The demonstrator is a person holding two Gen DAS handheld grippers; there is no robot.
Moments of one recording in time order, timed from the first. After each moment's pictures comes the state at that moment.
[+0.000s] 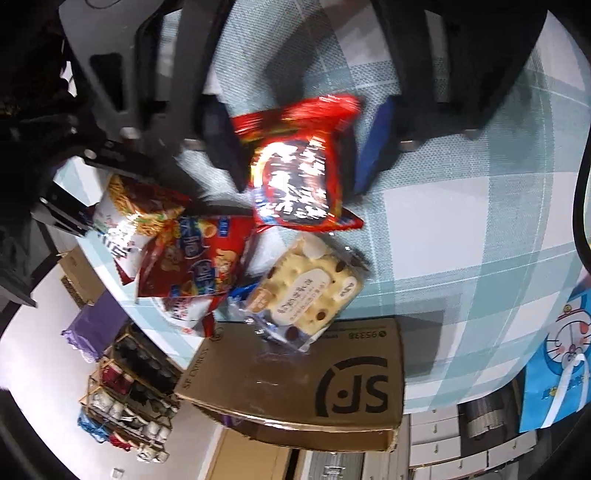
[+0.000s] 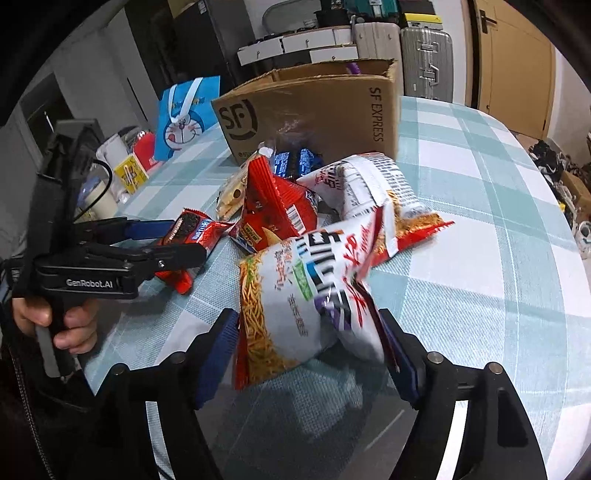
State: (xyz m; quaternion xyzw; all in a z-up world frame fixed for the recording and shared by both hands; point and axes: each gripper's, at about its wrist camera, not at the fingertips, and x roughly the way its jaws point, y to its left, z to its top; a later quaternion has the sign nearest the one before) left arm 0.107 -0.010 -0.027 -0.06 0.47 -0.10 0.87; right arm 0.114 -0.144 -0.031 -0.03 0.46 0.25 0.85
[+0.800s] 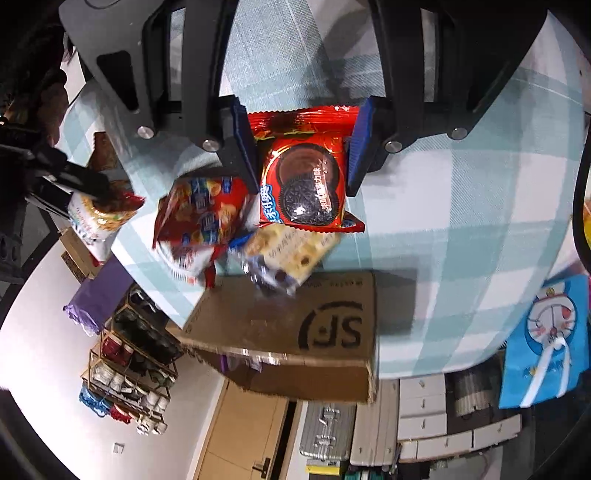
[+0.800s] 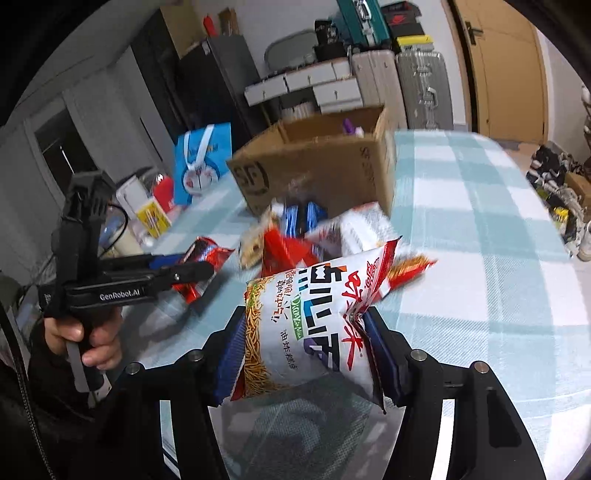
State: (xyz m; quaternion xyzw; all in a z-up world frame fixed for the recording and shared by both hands) left arm 0.098 0.009 0.016 -0.07 0.41 -0.07 0.90; right arm 0.104 -0.175 0.012 0.05 0.39 0.27 0.88
